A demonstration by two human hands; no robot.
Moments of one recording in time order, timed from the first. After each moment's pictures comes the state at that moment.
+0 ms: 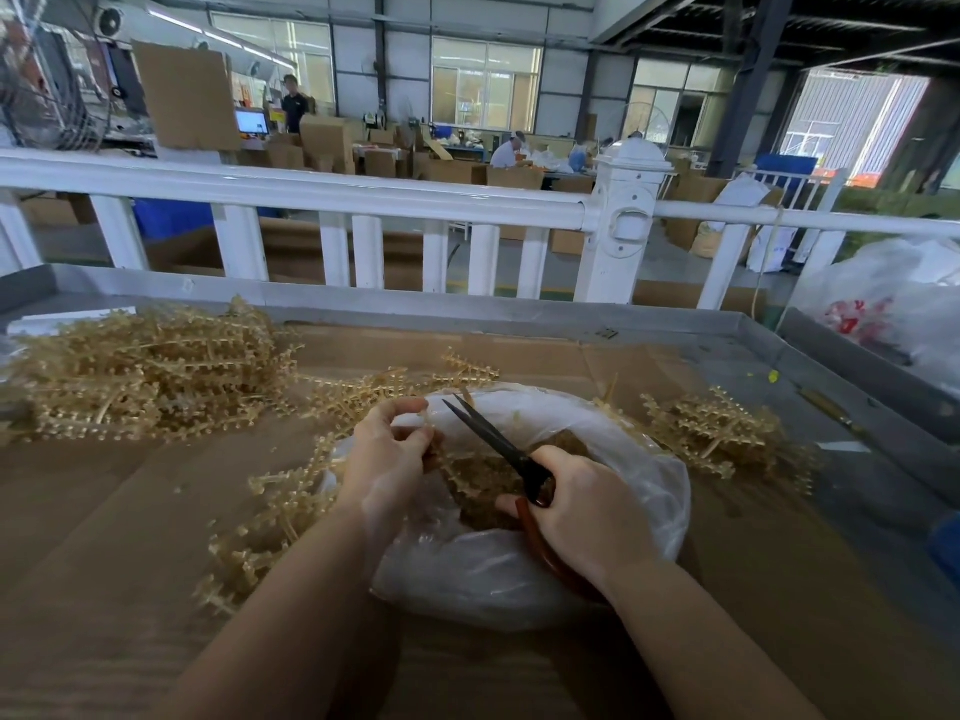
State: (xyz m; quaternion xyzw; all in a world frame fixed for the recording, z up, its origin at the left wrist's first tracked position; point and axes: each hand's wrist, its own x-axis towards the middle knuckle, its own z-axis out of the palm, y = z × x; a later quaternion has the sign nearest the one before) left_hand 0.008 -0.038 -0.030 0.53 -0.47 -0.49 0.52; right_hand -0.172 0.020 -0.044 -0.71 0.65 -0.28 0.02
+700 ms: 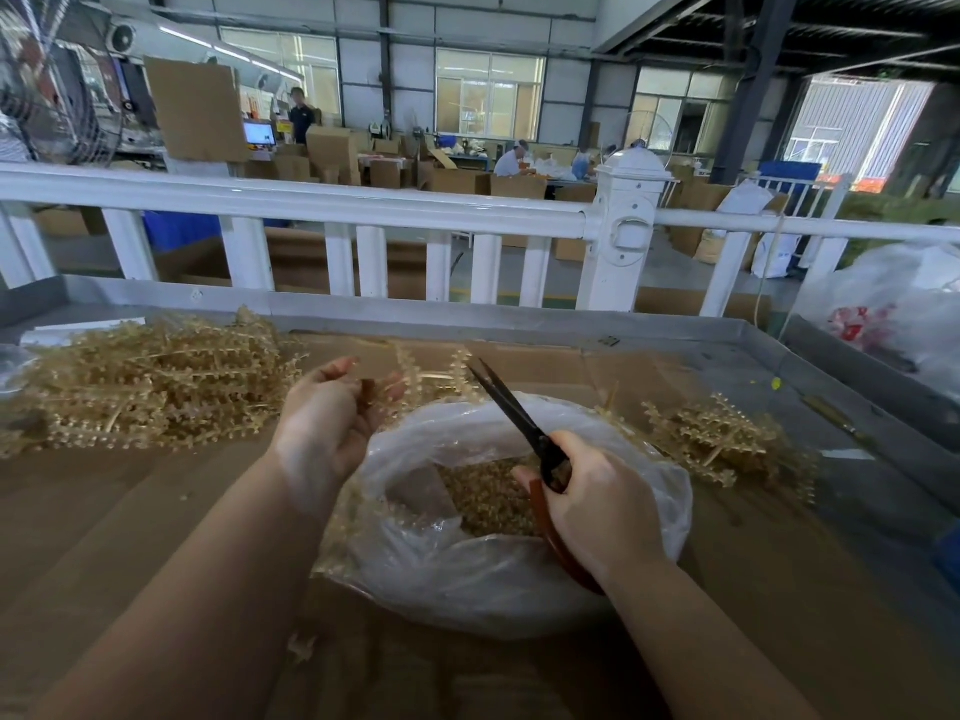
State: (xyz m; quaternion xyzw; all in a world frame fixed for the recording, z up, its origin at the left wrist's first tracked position) left_hand 0.031 -0.053 0.029 0.42 -0.22 -0.60 0.65; right_hand -0.173 0.015 -0.040 -0.66 0.66 -0.35 -0.05
